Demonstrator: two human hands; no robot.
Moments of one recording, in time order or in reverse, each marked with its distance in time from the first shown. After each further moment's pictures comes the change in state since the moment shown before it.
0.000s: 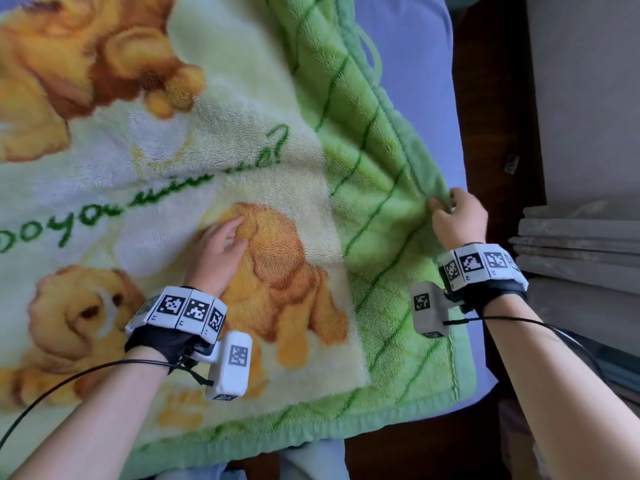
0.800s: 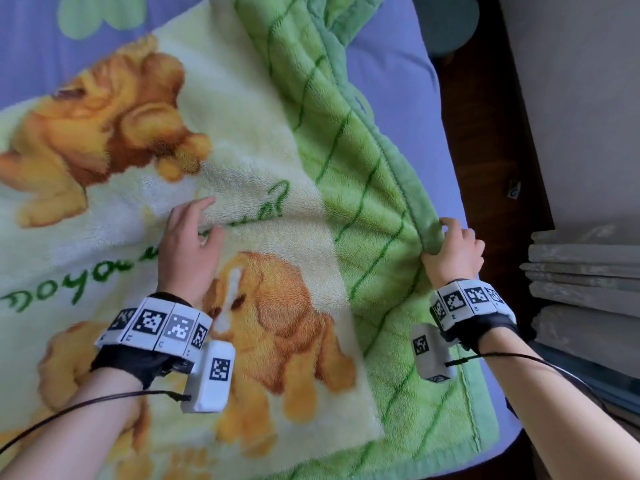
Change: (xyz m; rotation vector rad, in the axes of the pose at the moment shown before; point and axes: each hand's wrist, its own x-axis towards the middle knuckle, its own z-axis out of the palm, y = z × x) left_hand 0.033 0.061 -0.052 0.136 0.335 0.210; right_hand 0.001 -0.016 0.012 -0.182 0.032 0.046
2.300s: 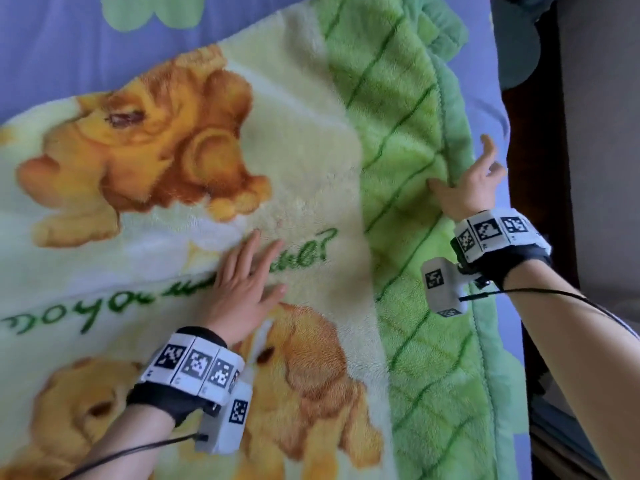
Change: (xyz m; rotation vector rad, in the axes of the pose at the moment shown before) left_hand 0.034 -0.056 0.026 0.267 -0.549 0.067; right_hand 0.111 -0.168 -0.005 0.276 0.074 -0.171
